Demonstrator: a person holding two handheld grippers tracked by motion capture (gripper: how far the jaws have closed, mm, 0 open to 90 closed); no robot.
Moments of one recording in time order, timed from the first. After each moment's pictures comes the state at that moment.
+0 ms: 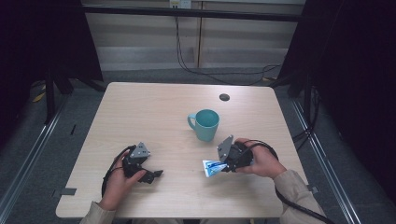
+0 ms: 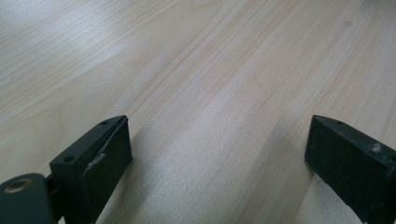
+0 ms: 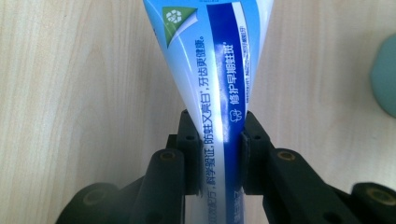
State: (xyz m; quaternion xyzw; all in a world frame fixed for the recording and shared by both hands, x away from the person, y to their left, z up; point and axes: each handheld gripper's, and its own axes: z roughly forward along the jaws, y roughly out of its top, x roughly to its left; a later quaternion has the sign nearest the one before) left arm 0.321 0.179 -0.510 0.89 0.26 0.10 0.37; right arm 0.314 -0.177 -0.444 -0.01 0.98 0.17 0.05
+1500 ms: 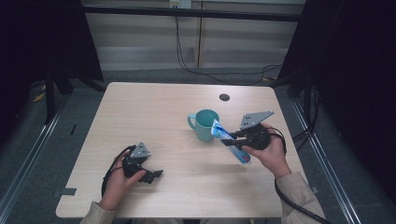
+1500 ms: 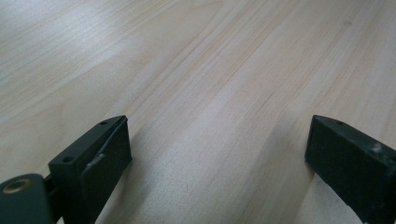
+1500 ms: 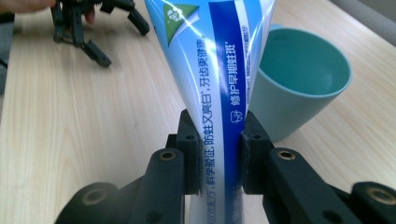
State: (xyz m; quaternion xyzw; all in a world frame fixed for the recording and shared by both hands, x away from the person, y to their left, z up) left arm 0.321 0.179 -0.510 0.89 0.26 0.10 0.37; right arm 0.328 -0.224 -0.397 0.22 0.87 0.42 0.11
